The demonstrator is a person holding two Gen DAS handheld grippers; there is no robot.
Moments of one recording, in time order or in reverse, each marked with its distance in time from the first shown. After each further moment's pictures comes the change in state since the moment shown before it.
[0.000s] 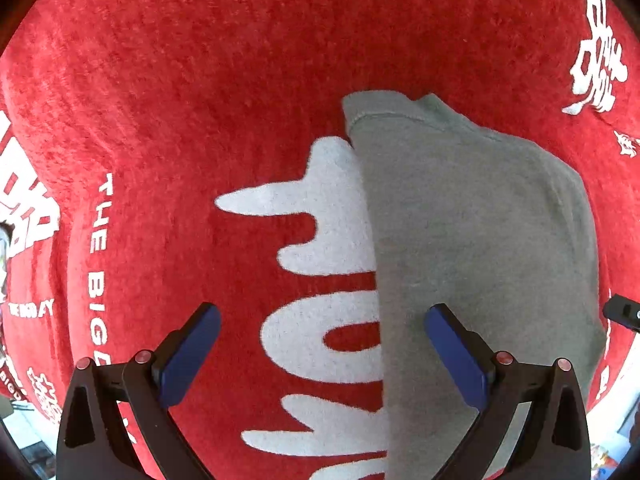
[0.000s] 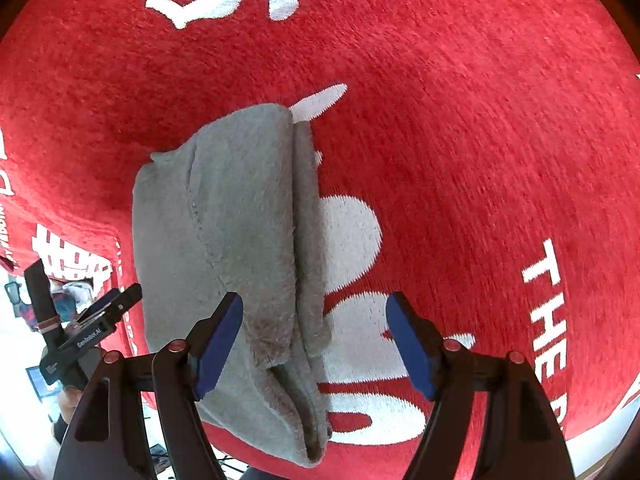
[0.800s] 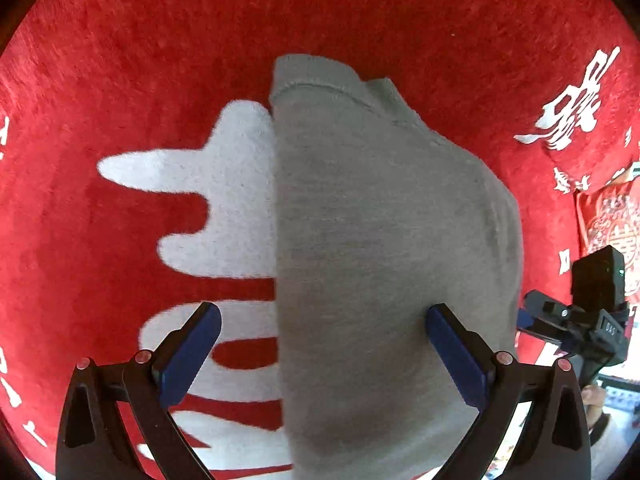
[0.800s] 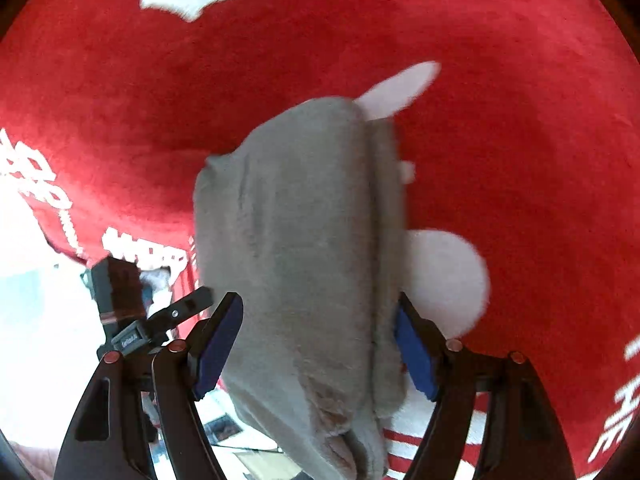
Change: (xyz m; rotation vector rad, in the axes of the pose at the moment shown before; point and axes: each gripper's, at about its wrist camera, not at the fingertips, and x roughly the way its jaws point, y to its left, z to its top) left arm 0.036 0.006 0.019 -0.139 0.119 -0.412; right arm 0.043 0.005 0.029 -0.035 0.119 0.347
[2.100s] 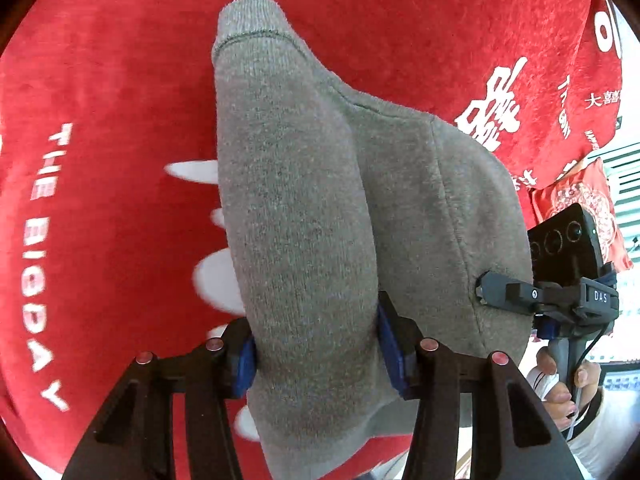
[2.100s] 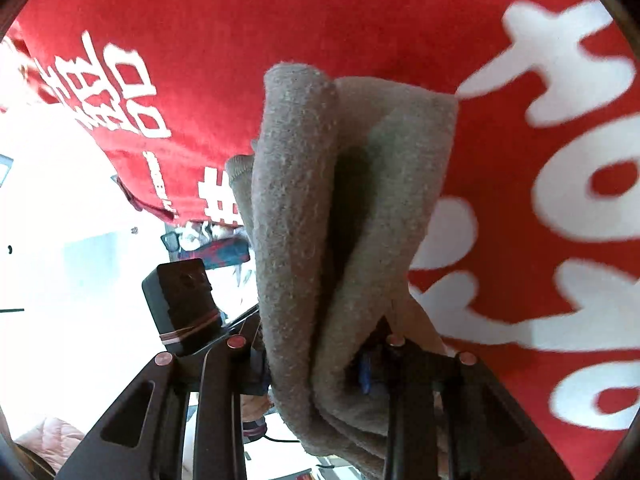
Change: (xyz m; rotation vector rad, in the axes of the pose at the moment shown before) left arm -0.111 0.026 -0.067 0.072 -0.148 -0.059; right arm 0.065 0.121 -0.062 -0.008 0.096 0.320
